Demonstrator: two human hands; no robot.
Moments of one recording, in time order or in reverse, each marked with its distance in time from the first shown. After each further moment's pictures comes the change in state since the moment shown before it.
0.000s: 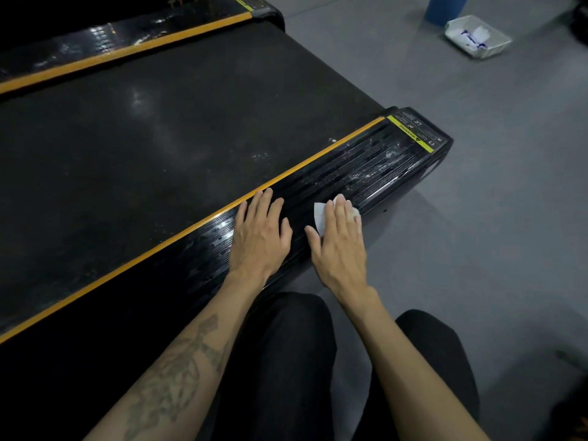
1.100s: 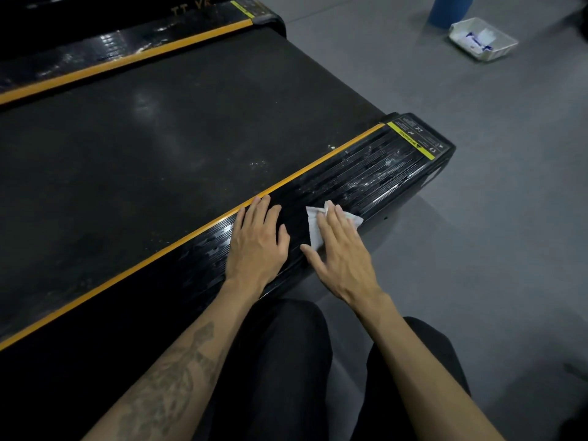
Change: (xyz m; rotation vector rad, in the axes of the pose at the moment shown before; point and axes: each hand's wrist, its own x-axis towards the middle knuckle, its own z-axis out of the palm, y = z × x) left_hand 0.006 0.003 0.004 -0.003 0.039 -0.006; right_hand 0.008 0.026 -0.009 -0.041 -0.072 -0.215
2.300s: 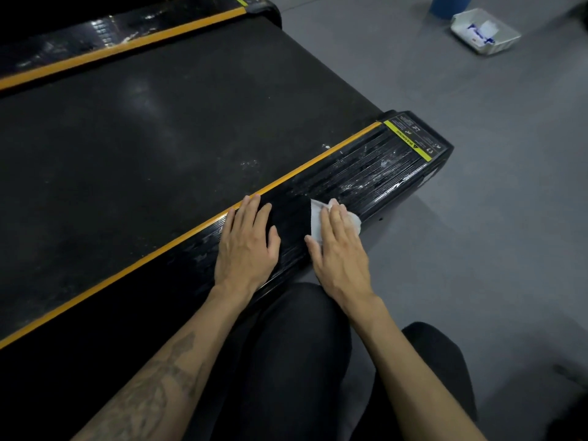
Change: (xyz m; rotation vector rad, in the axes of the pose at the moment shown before) left_hand 0.006 0.000 0.001 0.008 -0.016 -0.016; right_hand 0.012 -0.002 -0.012 -0.038 -0.034 0.118
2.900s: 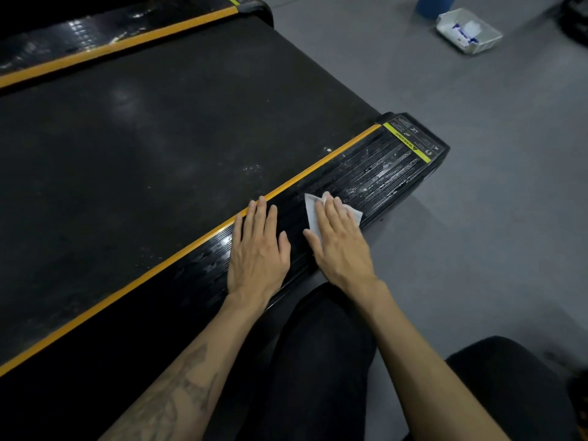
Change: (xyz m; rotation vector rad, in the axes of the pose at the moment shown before) left_hand 0.001 -0.001 0.003 0.051 -0.084 -0.026; right_hand 0.026 -0.010 -0.002 -0.062 -0.123 0.004
